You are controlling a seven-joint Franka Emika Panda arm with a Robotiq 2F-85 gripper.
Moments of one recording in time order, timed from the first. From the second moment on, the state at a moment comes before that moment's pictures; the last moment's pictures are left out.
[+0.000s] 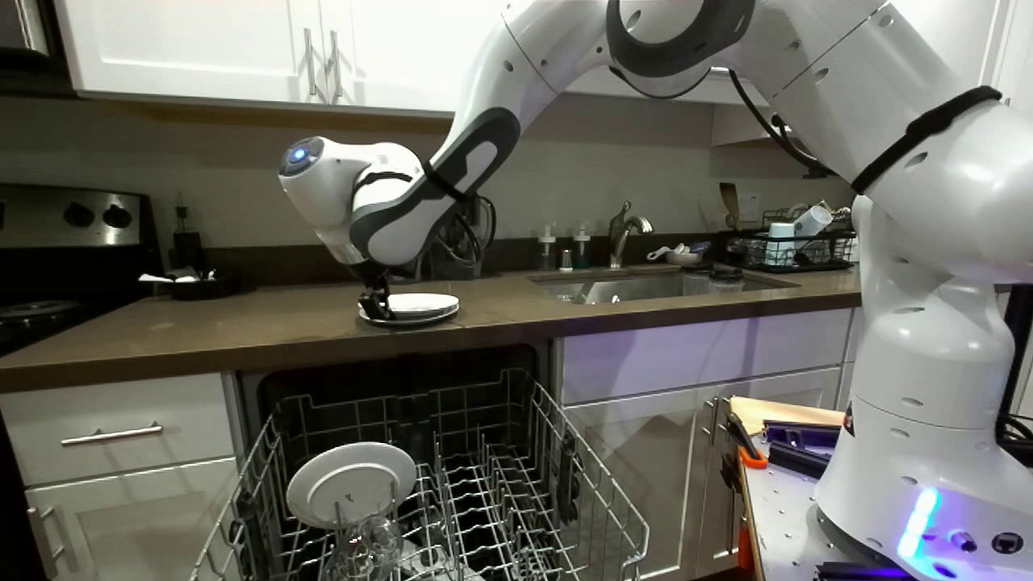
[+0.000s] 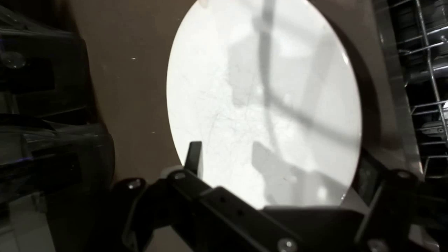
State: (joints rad) arm 0.07 0.72 -0.07 -1.44 -0.90 2.13 0.25
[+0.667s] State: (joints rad) arm 0.07 0.69 -0.05 -1.44 -0.74 2.14 0.15
